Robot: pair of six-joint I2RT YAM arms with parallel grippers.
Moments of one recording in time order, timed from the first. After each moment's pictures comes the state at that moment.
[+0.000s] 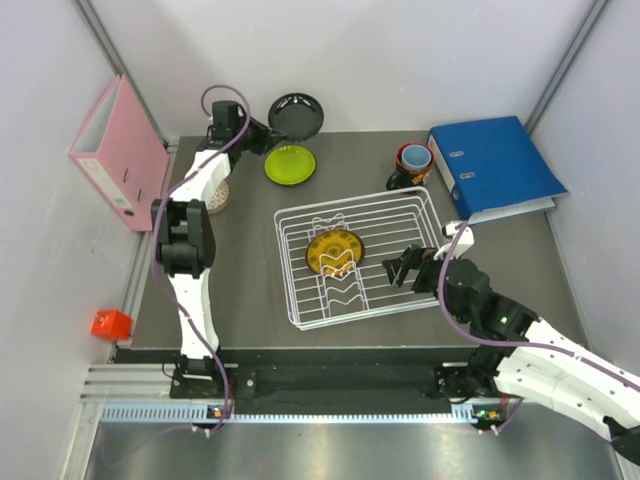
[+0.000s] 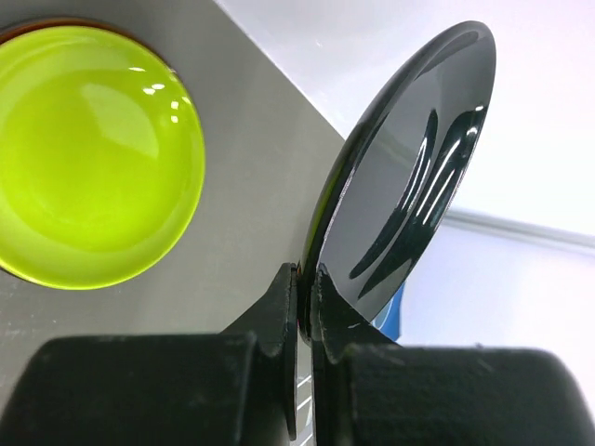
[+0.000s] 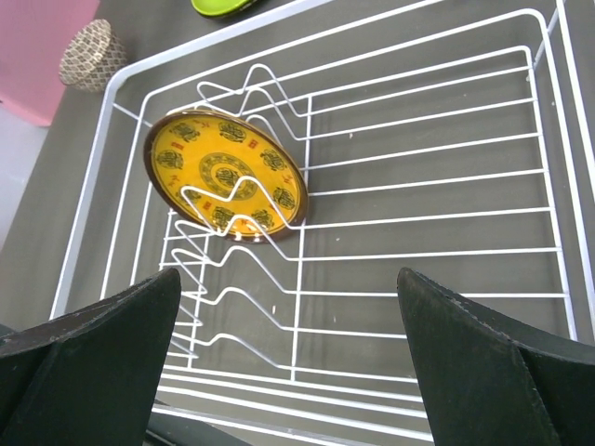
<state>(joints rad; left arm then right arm) -0.08 2.17 1.90 -0.19 0.38 -1.10 0.87 0.62 0.53 -0.23 0.42 0.63</state>
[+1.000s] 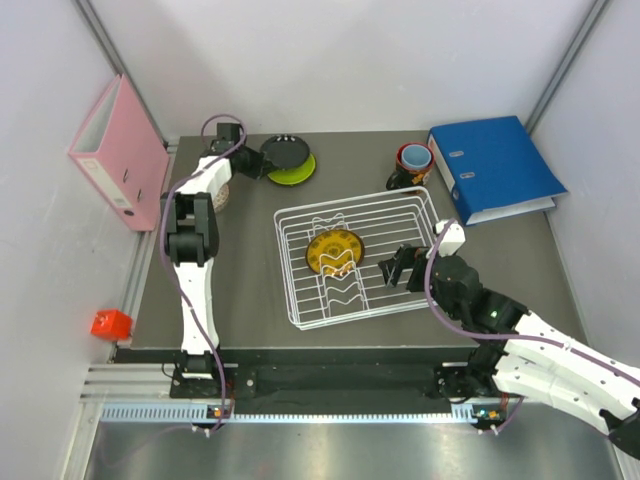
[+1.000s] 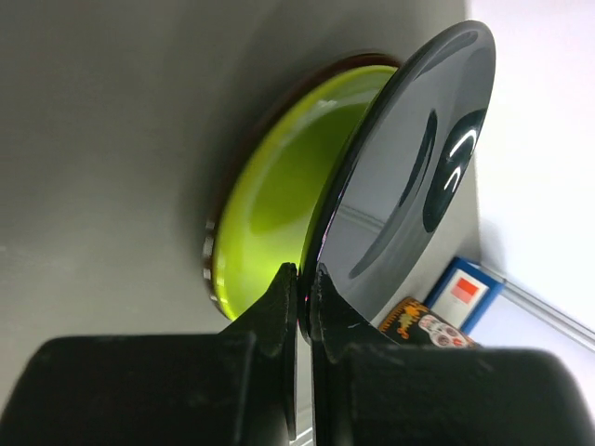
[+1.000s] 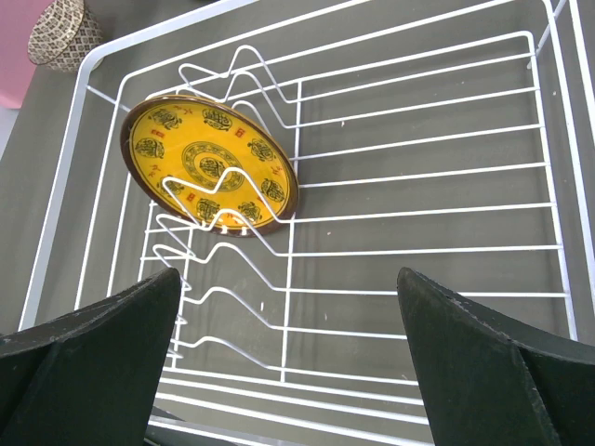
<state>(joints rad) -0.04 2.36 1.97 -0.39 0.29 -1.17 0.87 0.71 0.53 -0.21 0.42 0.61</state>
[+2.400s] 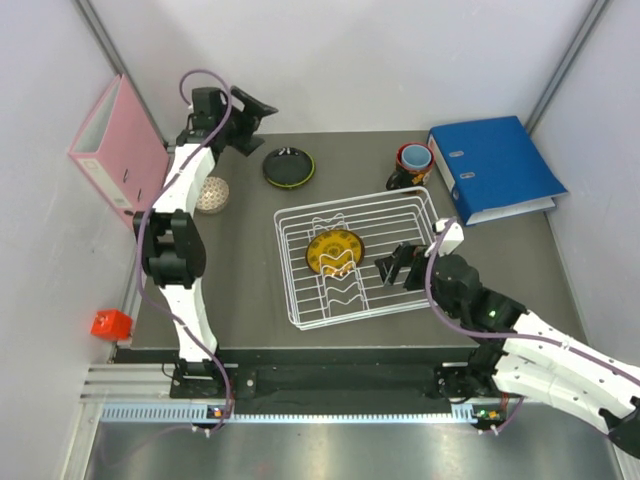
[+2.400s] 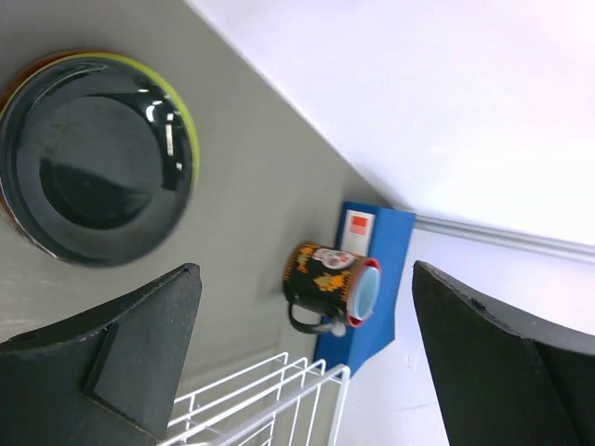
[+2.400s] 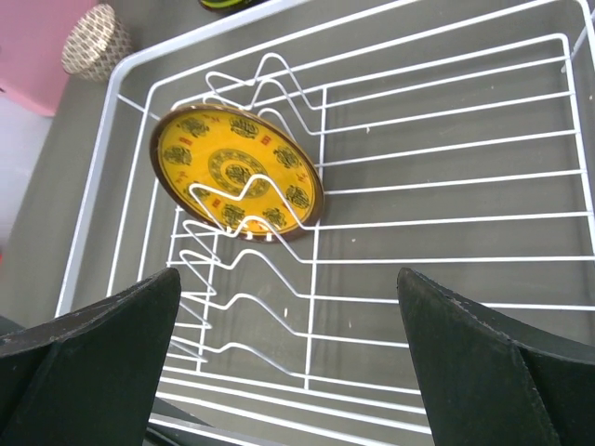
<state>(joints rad) -0.05 2.08 1.93 -0.35 0.34 -1.09 0.87 0.73 0.53 -0.16 0.39 0.64</state>
